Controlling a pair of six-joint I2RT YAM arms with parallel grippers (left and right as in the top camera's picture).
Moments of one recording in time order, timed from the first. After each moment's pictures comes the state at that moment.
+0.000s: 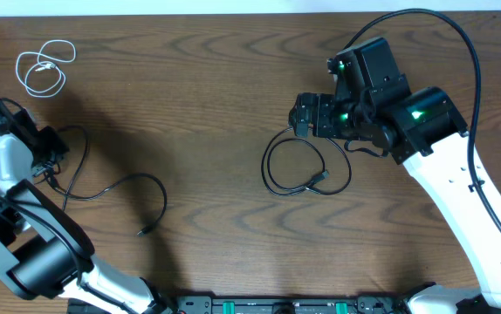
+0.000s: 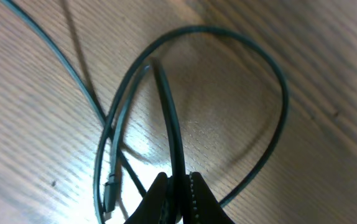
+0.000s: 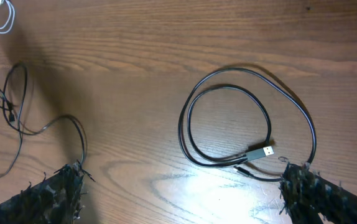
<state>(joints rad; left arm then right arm) 0.66 1.87 1.32 -0.64 0.08 -0.01 0.48 1.52 1.61 -1.08 -0.16 0.54</state>
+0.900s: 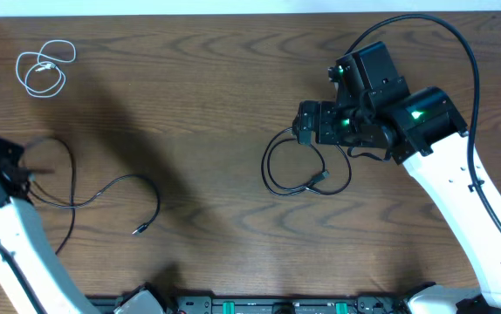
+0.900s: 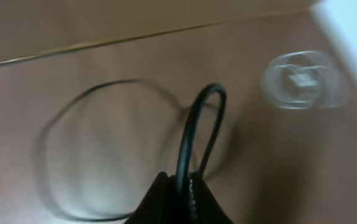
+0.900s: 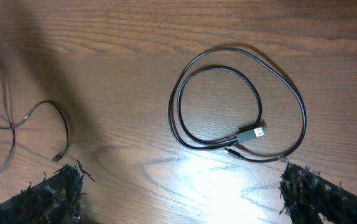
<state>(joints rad) 0.66 1.28 1.31 -0.86 -0.30 -0.50 0.48 1.52 1.61 -1.15 -0.16 0.52</state>
